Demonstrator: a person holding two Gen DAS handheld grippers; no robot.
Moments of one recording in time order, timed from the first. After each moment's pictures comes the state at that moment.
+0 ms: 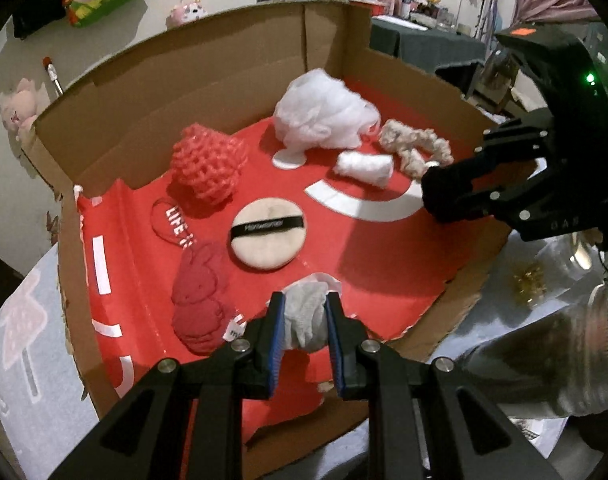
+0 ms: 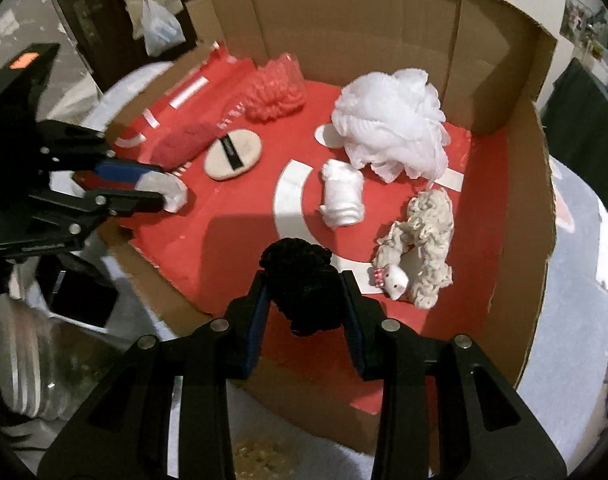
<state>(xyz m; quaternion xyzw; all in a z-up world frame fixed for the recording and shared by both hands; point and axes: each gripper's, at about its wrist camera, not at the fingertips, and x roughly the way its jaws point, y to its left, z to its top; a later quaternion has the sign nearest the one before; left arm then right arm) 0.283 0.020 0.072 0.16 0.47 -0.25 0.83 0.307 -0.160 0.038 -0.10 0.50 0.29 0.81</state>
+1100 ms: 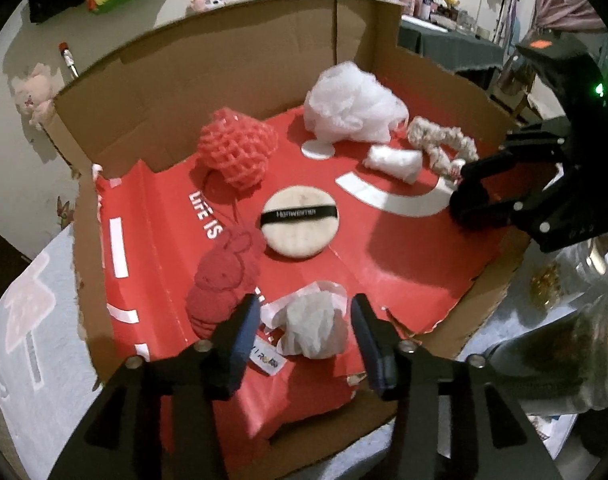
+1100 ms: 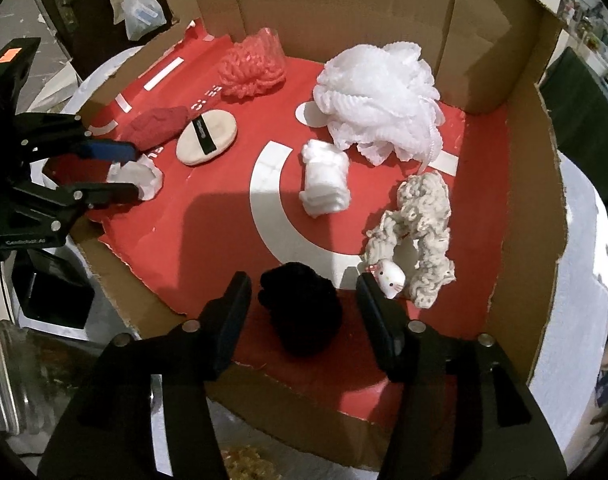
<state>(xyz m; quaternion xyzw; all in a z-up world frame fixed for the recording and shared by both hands) 0.285 0.033 0.072 0.14 0.47 -0.23 0.84 0.314 -0.164 0.033 -0.11 0.53 0.26 0.80</state>
